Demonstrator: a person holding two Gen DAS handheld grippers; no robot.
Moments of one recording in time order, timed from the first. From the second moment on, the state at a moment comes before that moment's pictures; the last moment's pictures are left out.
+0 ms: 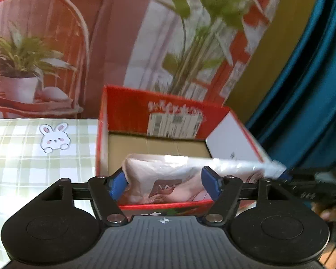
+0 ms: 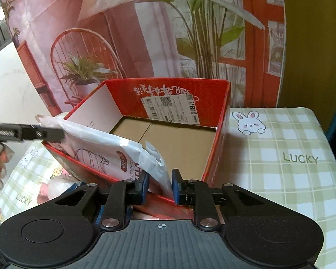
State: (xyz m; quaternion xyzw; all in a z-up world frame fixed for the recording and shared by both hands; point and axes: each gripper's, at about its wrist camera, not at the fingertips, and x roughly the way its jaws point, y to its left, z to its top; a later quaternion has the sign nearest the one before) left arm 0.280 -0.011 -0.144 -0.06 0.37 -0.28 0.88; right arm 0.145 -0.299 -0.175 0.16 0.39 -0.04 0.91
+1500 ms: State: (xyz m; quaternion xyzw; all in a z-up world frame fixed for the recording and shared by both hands) left arm 0.257 -0.035 -0.165 0.00 0.36 -0.24 0.90; right arm 0.122 -0.297 -0.162 0.19 0.31 -0.06 0.93
